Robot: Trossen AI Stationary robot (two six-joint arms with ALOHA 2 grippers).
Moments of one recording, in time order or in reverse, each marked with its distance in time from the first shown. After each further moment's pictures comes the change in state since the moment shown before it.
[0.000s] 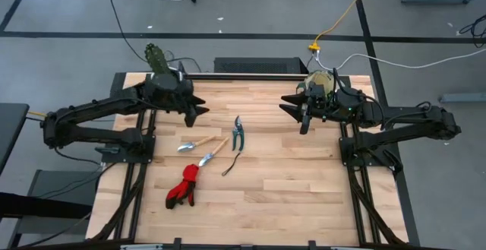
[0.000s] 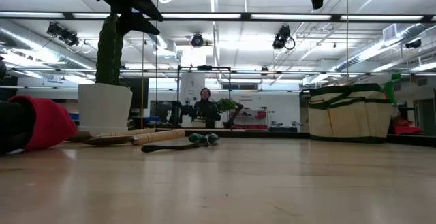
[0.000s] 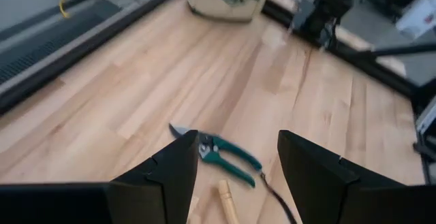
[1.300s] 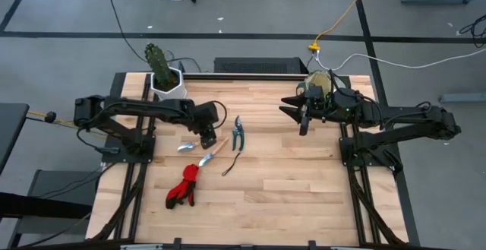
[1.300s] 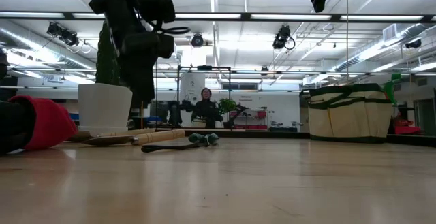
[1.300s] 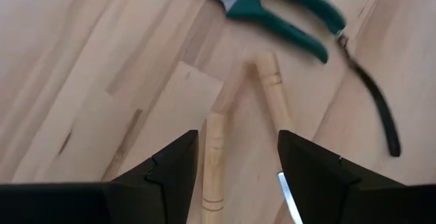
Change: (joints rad) left arm -0.169 0.465 0.000 -0.131 -0.094 0.001; right arm 0.000 0.000 0.000 -0.054 0.001 0.000
